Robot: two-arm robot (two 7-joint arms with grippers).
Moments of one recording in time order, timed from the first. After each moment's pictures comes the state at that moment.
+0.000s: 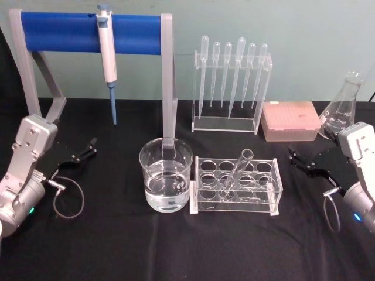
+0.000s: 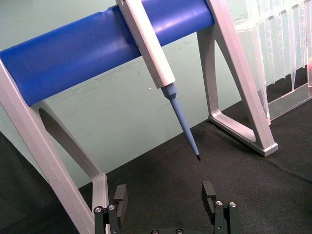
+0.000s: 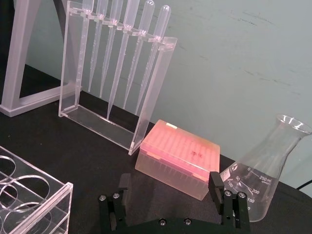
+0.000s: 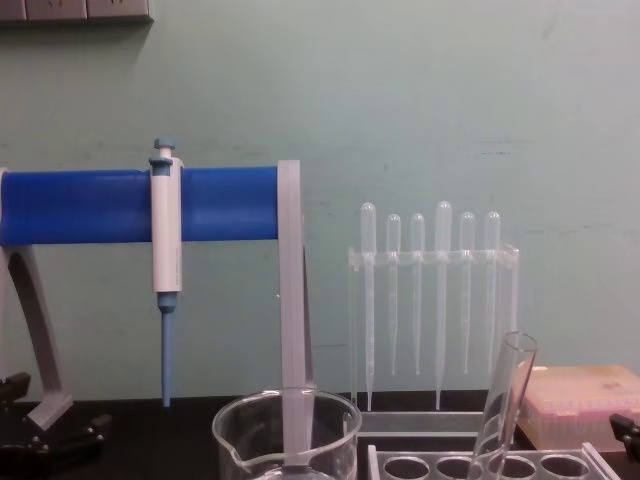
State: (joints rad) left arm -0.20 0.60 0.45 -1.41 -0.25 -0.12 0.03; right arm 0.20 0.60 -0.45 -1.41 0.25 -0.12 -0.03
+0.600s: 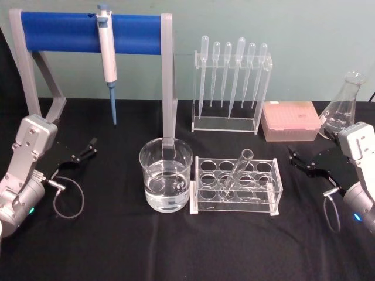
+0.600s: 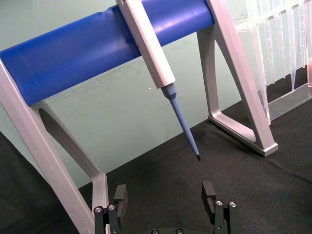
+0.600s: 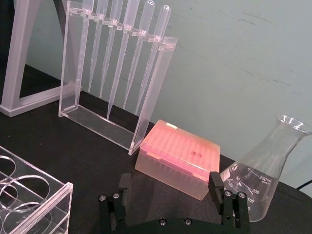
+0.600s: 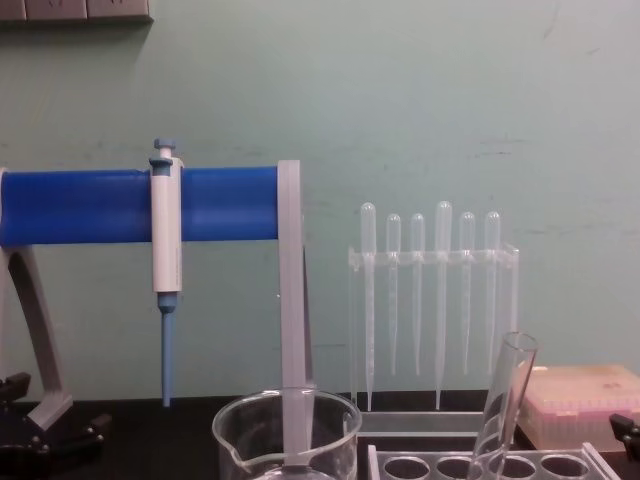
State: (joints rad) left arm -0.20 0.60 0.45 -1.41 -0.25 -0.12 0.03; right arm 0.20 0.60 -0.45 -1.41 0.25 -0.12 -0.03
